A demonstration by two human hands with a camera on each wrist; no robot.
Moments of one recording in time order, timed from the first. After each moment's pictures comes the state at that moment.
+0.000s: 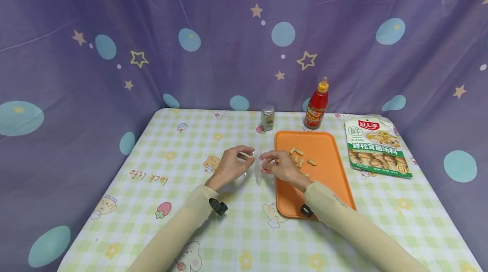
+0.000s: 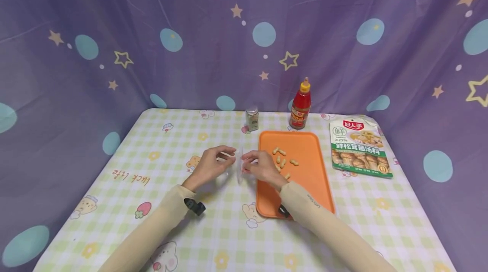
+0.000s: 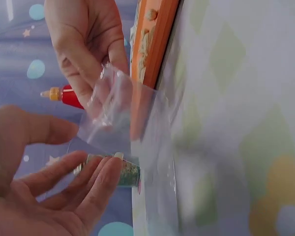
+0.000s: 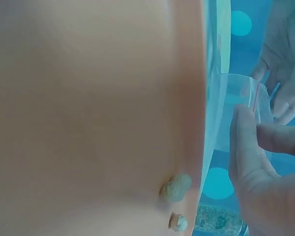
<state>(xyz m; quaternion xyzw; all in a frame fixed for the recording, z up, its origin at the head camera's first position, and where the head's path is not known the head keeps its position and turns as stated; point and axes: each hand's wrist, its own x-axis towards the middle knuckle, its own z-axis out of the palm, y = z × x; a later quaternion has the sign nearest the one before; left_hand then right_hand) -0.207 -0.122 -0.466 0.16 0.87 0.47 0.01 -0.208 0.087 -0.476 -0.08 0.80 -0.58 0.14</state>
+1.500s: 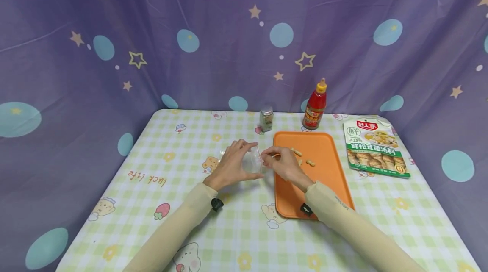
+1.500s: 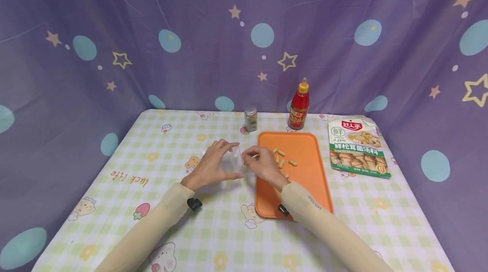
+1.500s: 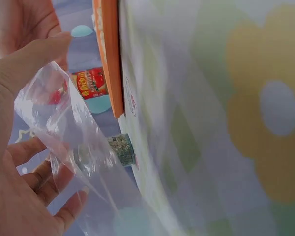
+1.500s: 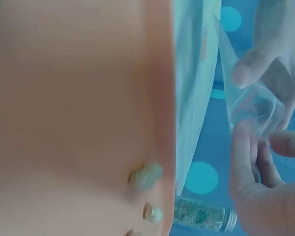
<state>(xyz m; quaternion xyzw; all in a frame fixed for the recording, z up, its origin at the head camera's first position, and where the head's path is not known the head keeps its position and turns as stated) -0.211 -0.122 -0.470 0.28 0.92 0.26 -0.07 -0.205 0.091 -0.460 -0.09 0.83 -0.55 0.09</state>
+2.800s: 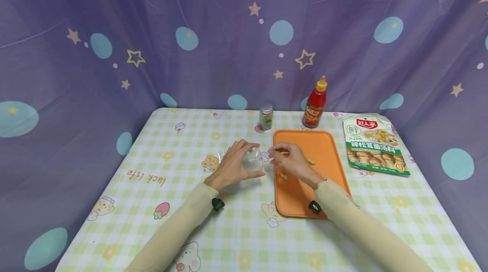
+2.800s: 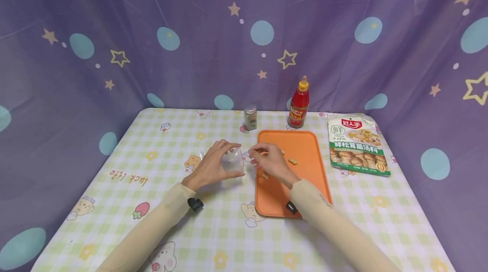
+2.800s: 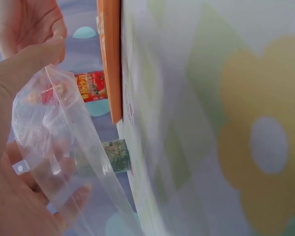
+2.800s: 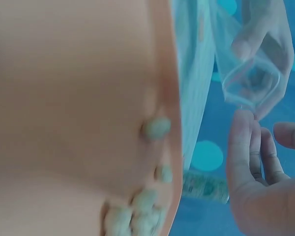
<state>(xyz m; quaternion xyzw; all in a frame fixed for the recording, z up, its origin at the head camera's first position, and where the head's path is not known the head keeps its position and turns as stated) -0.214 -0.120 -0.476 0.28 0.92 0.27 -0.07 -0.209 0.115 -0.456 -0.09 0.79 -0.59 0.11</state>
